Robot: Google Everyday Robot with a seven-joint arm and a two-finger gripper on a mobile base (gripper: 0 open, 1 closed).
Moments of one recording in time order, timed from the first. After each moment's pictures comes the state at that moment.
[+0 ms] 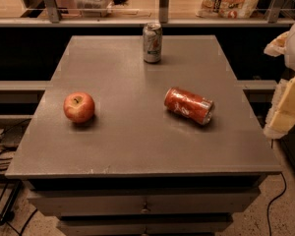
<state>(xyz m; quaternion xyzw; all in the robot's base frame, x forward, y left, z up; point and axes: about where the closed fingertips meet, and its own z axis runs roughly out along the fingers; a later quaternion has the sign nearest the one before) 0.438 -0.217 0.976 -0.60 0.78 -0.03 0.16</state>
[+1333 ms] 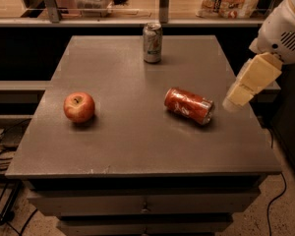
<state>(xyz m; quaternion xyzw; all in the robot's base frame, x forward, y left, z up) 0.481 -0.180 0.975 -0.50 0.84 0.05 0.20</state>
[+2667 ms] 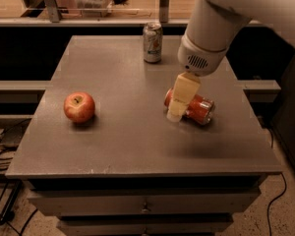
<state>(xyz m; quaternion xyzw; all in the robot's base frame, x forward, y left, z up) 0.522 -0.088 0.914 -0.56 0.81 -0.02 0.14</state>
